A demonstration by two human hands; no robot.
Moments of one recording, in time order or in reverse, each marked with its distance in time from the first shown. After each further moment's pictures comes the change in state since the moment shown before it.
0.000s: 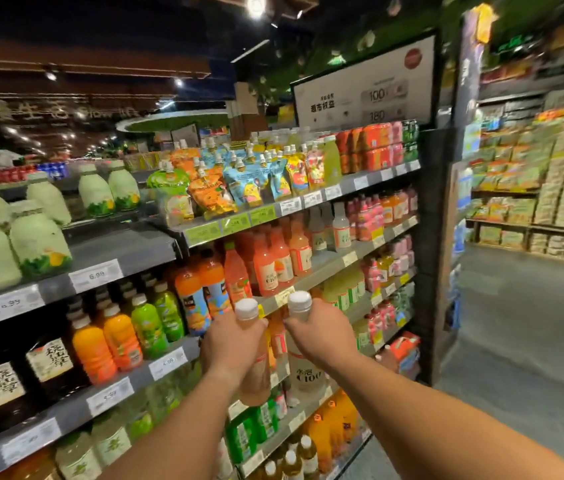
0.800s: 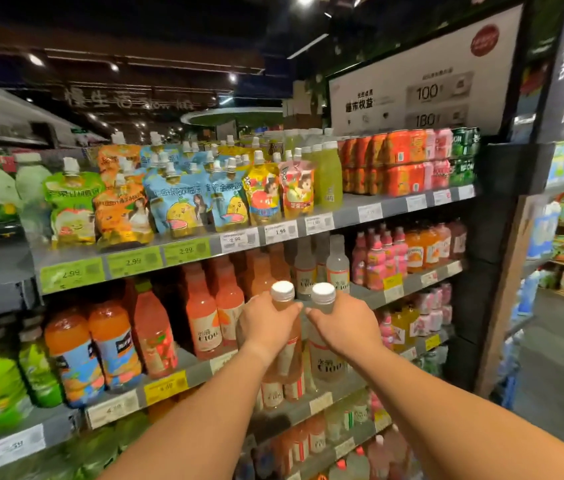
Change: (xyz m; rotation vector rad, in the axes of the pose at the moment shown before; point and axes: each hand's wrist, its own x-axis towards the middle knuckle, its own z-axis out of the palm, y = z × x) left_hand 0.197 0.158 0.270 -0.043 0.073 -0.054; right_hand 0.322 0.202 -0.025 -0.054 -0.037 -0.119
